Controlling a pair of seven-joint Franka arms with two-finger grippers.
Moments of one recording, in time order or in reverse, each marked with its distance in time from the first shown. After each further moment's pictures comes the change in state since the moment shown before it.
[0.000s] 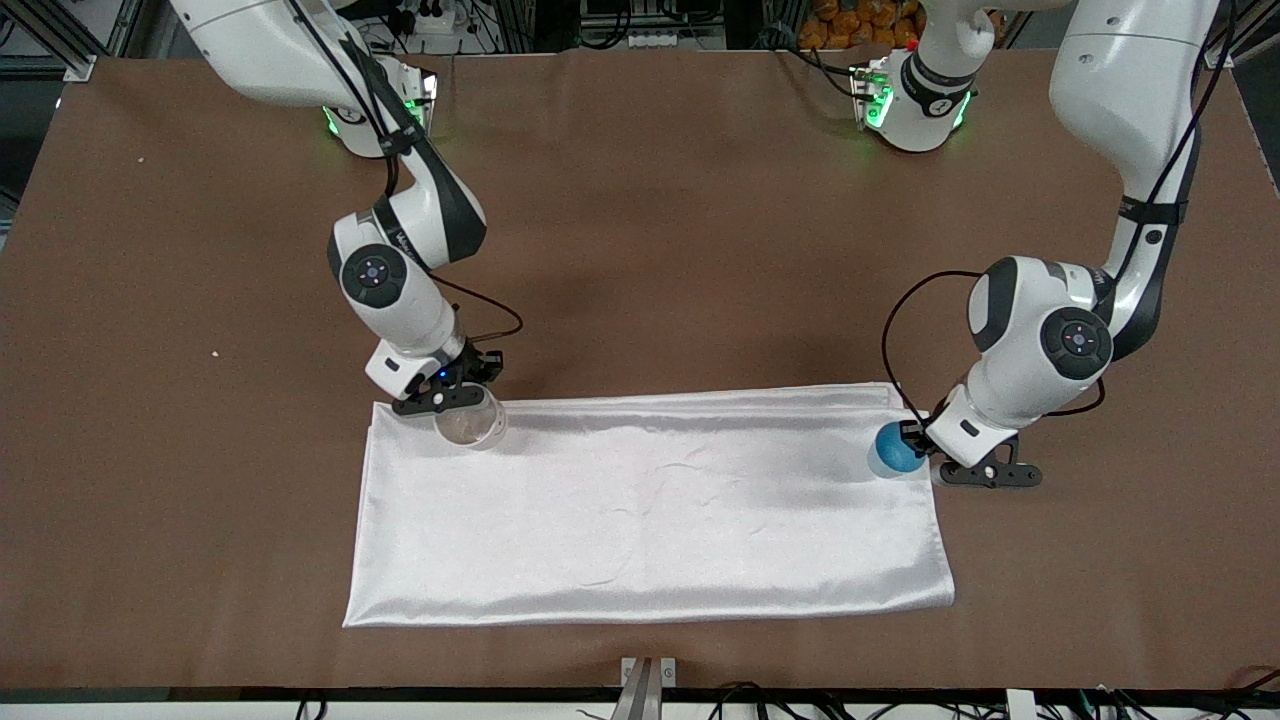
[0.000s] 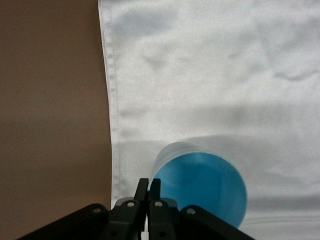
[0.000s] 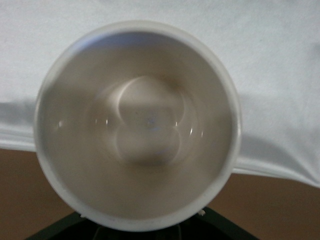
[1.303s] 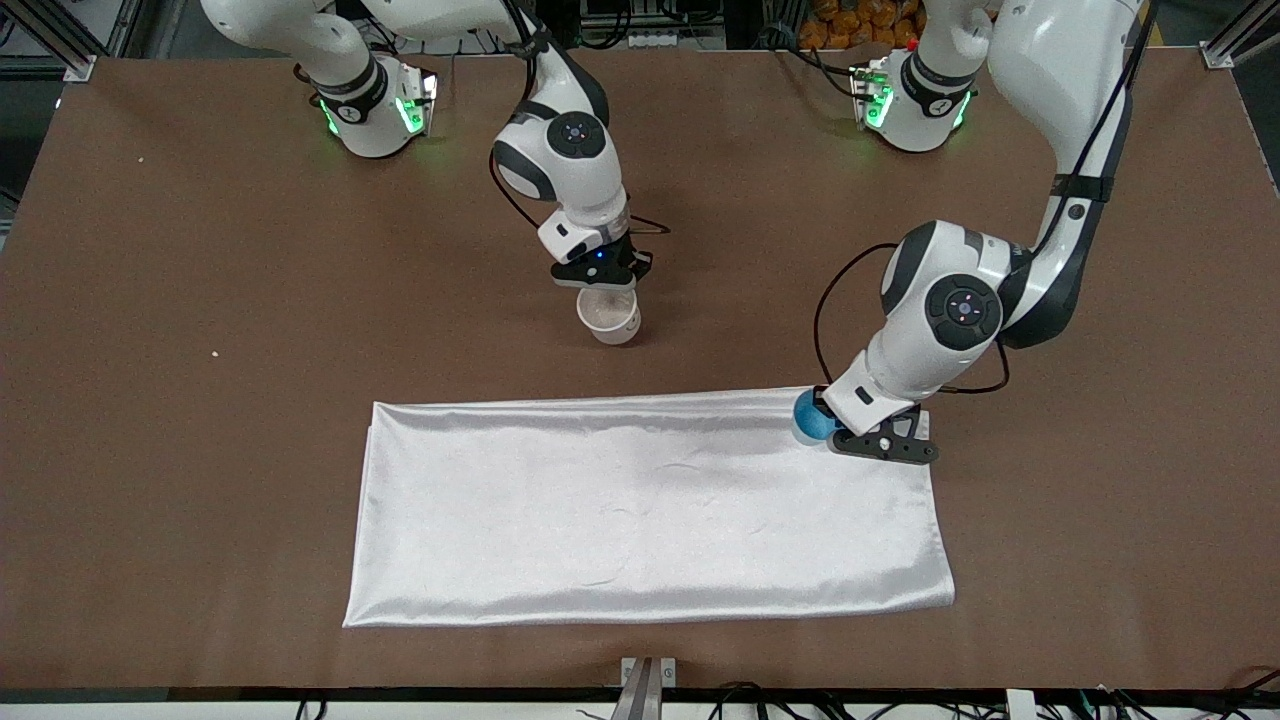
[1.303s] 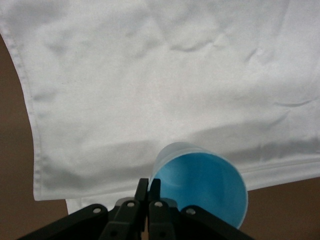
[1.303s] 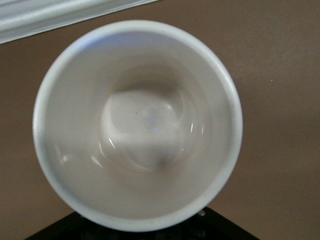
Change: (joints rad) left arm -0.189 -0.022 -0.008 0.071 0.000 -0.146 -0.100; right arm 0.457 0.036 0.001 -0.090 -0.077 0.196 0.808
